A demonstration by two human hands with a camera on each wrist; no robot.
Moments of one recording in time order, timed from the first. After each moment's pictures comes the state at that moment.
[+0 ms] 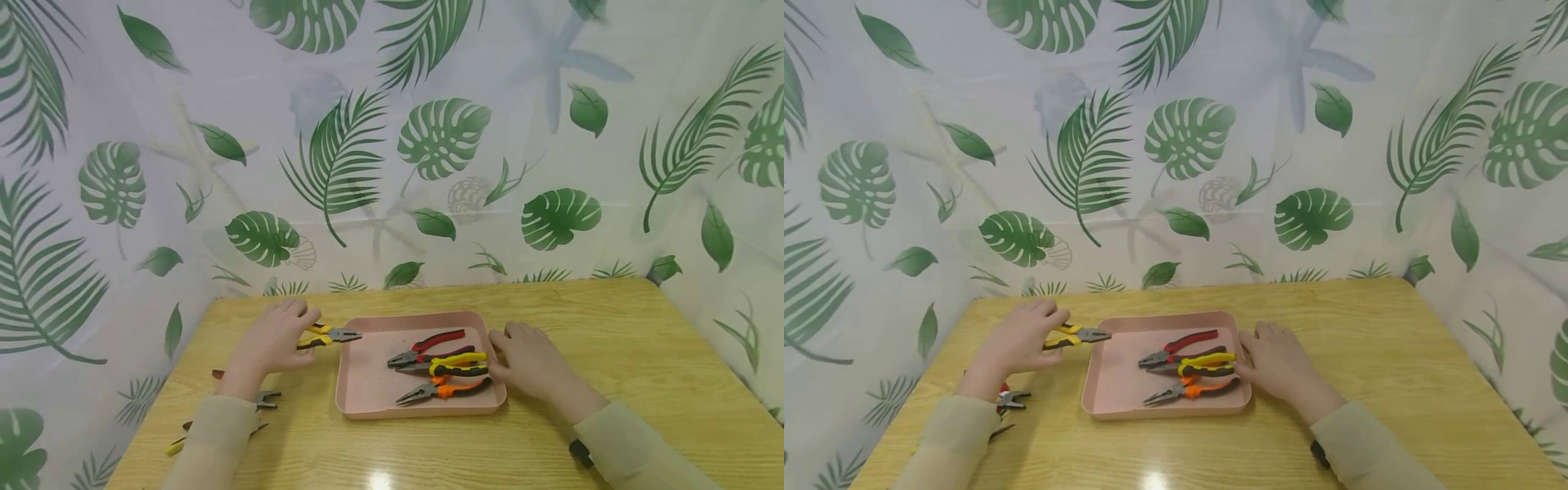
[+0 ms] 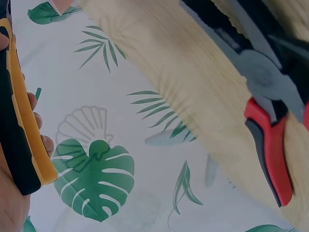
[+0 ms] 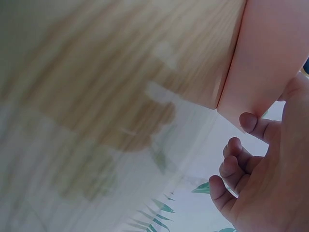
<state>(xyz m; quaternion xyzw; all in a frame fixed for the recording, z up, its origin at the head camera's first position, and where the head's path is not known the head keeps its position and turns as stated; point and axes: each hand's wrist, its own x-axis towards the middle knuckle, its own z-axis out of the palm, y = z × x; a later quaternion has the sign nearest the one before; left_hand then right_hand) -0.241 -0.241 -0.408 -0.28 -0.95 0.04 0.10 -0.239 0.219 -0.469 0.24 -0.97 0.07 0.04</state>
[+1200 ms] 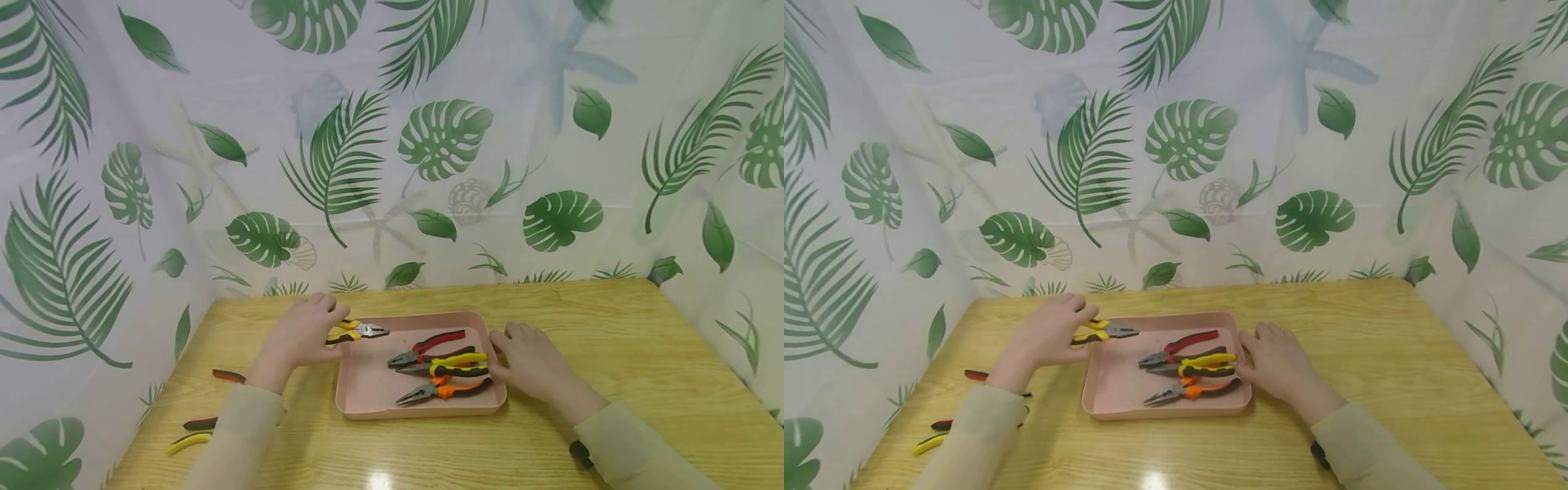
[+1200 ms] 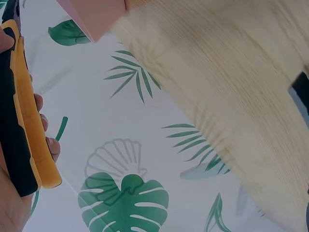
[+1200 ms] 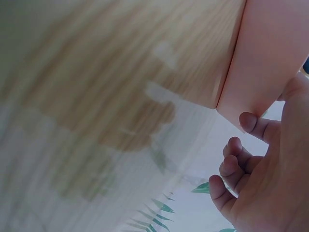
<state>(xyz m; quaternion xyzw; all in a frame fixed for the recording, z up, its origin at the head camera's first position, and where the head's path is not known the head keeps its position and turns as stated) -0.252 -0.196 -0.403 -0.30 -0.95 0.05 0.08 -0.240 0.219 -0.469 0.24 -0.97 0.08 0.03</state>
